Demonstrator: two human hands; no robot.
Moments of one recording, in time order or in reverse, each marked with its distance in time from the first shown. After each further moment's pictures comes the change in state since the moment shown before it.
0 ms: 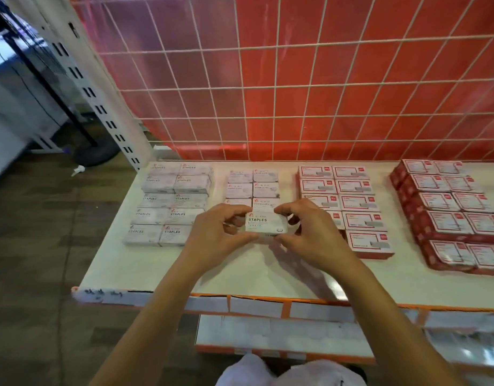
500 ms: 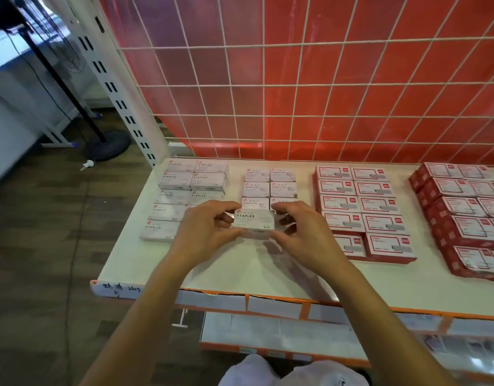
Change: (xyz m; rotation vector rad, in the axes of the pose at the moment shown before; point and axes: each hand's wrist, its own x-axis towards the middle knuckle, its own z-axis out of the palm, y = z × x) left_hand -0.001 -0.026 -0.037 0.118 0.027 -0.072; right_hand 0.009 -0.021 0.032 0.082 0.020 -0.041
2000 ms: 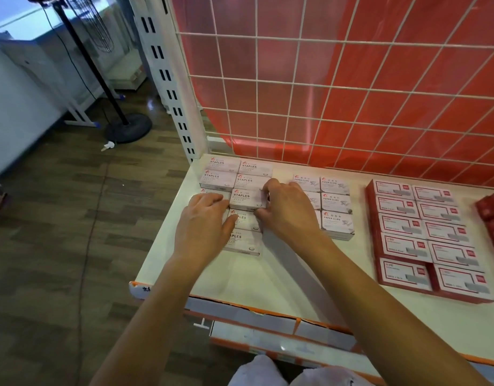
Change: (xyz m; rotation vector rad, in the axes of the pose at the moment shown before) left_hand 0.012 -0.068 -0.036 0.494 0.207 -0.025; right_hand 0.091 -0.067 0.075 -0.400 -0.086 -0.004
